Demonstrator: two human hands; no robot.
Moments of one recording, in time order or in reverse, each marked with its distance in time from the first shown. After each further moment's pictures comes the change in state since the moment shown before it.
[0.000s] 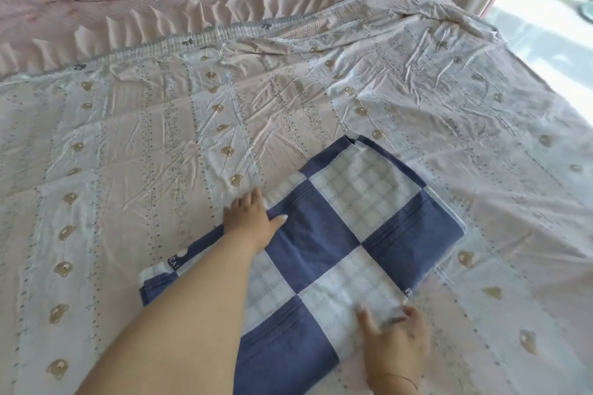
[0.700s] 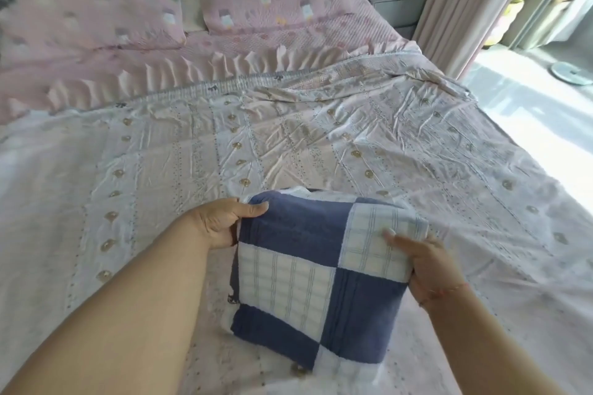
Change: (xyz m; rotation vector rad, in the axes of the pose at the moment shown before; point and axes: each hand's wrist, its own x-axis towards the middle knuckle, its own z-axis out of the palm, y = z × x) left_hand -0.064 -0.045 -0.125 -1.503 -0.606 0.099; right_hand 0.019 -0.139 -0.118 0.825 -0.685 -0.189
